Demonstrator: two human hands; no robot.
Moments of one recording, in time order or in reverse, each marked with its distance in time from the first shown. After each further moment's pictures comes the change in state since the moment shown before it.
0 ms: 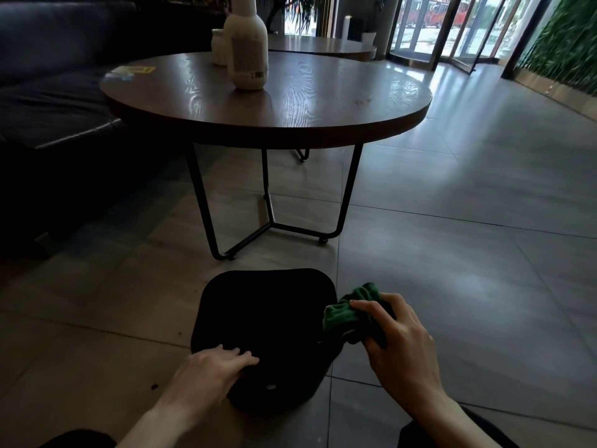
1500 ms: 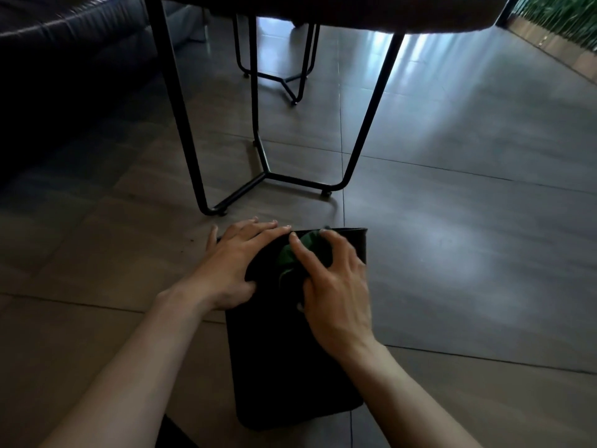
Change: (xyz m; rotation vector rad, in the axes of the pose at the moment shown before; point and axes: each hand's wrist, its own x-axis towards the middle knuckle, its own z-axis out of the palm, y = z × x) left_hand 0.111 -0.071 -0.001 -0.216 -0.052 0.008; right_hand 0.031 -0.090 0.144 -0.075 -0.101 0.030
